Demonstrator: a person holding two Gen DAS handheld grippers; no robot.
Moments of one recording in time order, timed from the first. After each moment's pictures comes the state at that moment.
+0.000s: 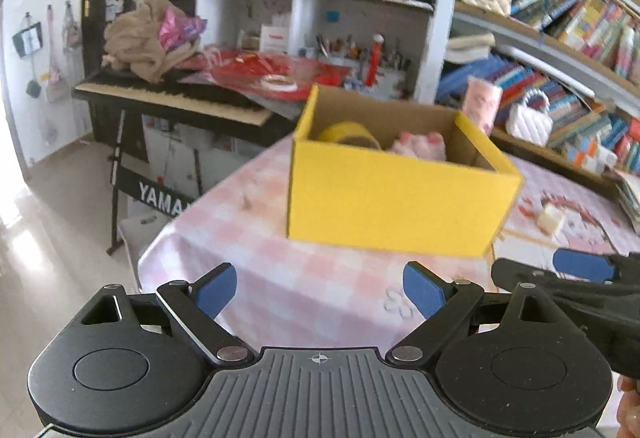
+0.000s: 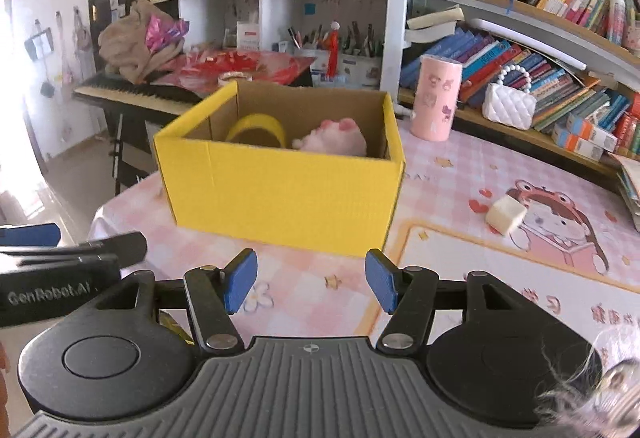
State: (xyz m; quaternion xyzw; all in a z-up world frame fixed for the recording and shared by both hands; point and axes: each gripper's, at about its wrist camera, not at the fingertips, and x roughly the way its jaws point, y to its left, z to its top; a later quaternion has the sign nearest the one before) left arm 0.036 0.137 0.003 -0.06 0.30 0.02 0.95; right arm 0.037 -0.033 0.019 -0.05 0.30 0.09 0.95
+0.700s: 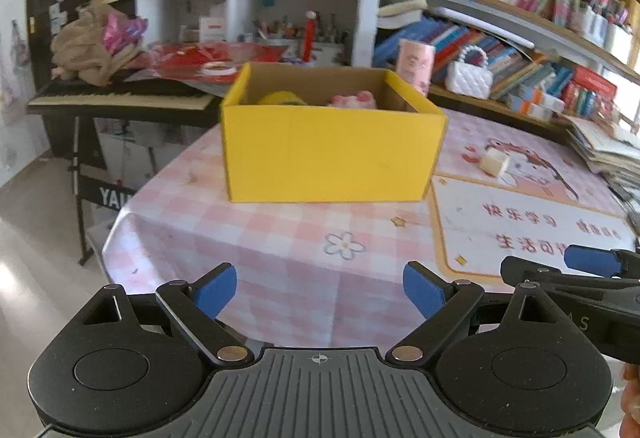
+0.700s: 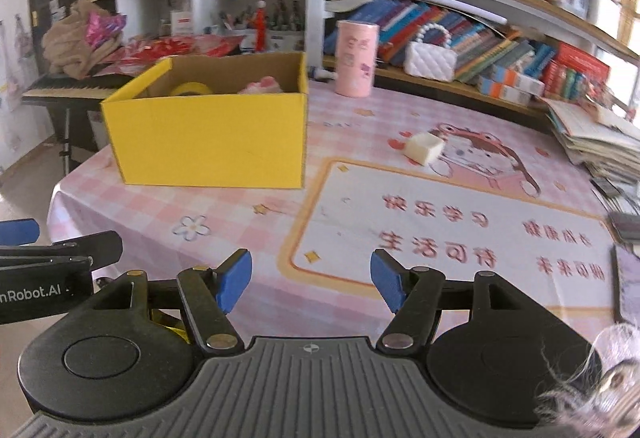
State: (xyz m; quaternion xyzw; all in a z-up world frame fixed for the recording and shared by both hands) left arm 0.003 0.105 -0.005 -0.02 0.32 -0.06 0.94; right arm -0.024 -0.076 0.000 -0.01 0.32 -0.01 0.95
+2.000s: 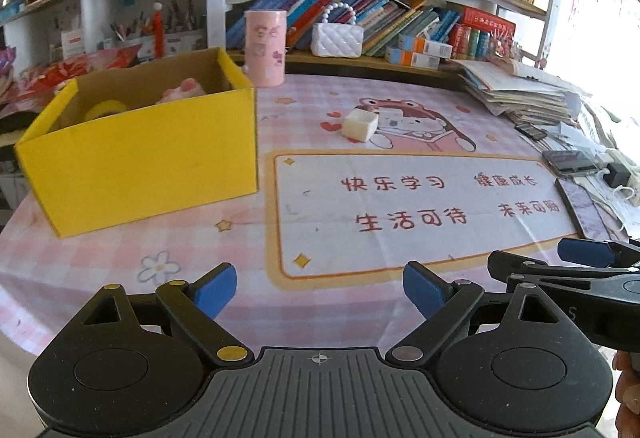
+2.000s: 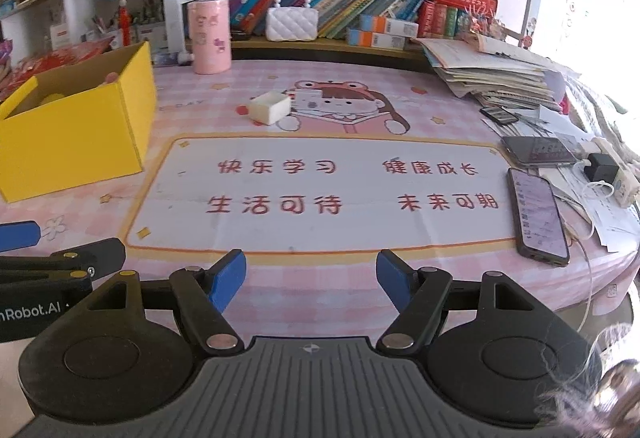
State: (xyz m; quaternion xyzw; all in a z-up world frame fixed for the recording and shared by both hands) left arm 0.031 -0.014 -0.018 0.03 0.34 -0.21 0.91; right arm -0.036 -0.182 -0.013 0.03 0.34 -0.15 0.93
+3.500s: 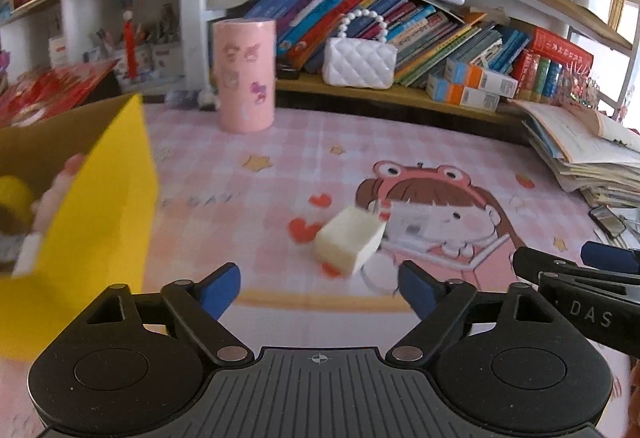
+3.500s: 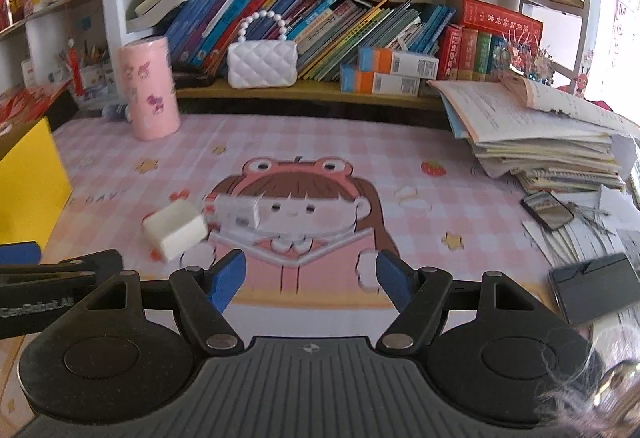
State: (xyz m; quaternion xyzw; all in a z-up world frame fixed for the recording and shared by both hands) left arm 0.211 -0.170 -0.025 0.01 0.34 -0.13 0.93; right arm 0.158 -0.345 -0.007 0.03 0.31 -0.10 0.94
